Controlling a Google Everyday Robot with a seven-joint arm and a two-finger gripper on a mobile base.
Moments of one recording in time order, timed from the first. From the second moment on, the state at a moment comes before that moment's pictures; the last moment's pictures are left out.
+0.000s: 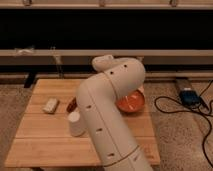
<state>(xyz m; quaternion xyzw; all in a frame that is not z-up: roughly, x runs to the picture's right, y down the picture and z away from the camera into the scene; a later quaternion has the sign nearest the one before) 0.008 0.060 0.951 -0.43 0.00 -0.07 0.90</state>
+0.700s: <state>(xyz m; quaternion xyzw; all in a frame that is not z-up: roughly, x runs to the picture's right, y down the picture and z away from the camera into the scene) -0.068 0.053 0.915 -0.39 0.02 -0.12 0.91</state>
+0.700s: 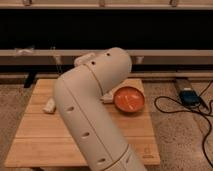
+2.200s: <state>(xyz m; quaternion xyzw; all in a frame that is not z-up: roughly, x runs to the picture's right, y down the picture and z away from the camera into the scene) -0.130 0.057 0.916 -0.31 0.08 -0.19 0.93</state>
